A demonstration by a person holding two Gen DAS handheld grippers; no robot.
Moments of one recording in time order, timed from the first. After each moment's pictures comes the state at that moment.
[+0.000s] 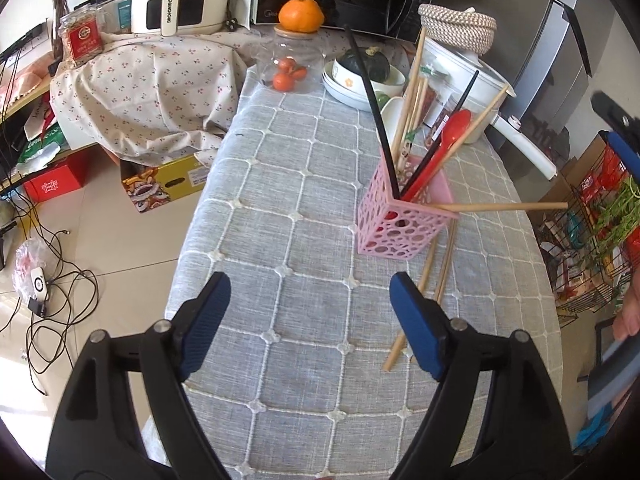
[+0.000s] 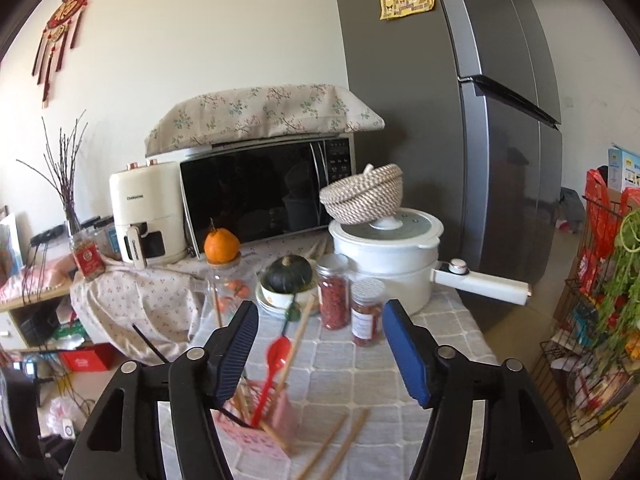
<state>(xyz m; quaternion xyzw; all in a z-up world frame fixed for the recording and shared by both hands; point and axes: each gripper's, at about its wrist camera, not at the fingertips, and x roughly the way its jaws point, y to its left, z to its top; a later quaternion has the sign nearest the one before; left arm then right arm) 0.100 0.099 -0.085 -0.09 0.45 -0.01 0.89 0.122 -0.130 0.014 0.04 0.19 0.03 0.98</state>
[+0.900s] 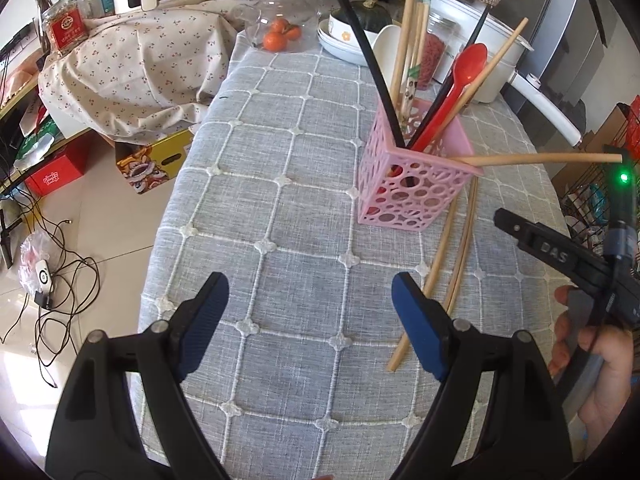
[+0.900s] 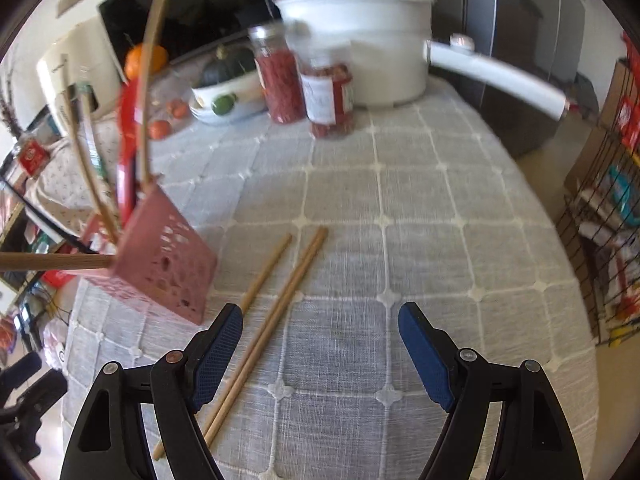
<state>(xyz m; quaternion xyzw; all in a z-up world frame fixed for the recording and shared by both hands) 0.120 0.071 -0.120 -0.06 0.50 0.01 0.87 0.200 -0.160 -0.164 0.06 0.48 0.02 0.87</state>
